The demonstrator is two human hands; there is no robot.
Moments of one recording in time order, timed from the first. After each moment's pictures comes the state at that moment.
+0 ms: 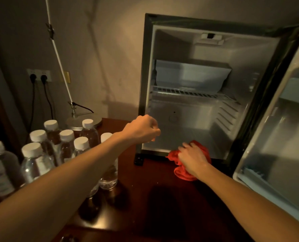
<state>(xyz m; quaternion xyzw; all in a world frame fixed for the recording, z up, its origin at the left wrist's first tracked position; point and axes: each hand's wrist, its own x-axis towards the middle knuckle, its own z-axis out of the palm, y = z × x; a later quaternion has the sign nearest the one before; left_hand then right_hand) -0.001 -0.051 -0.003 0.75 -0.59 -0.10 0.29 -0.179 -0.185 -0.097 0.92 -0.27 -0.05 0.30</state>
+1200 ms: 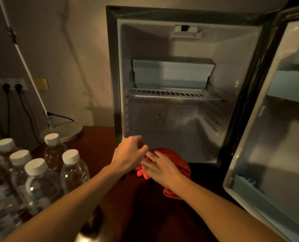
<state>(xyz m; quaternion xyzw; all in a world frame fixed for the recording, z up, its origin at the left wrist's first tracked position) -0.020 -0.103 -0.069 0.78 -0.52 -0.01 0.36 -0.139 -0.197 -0.129 0.93 -0.10 -0.03 0.35</state>
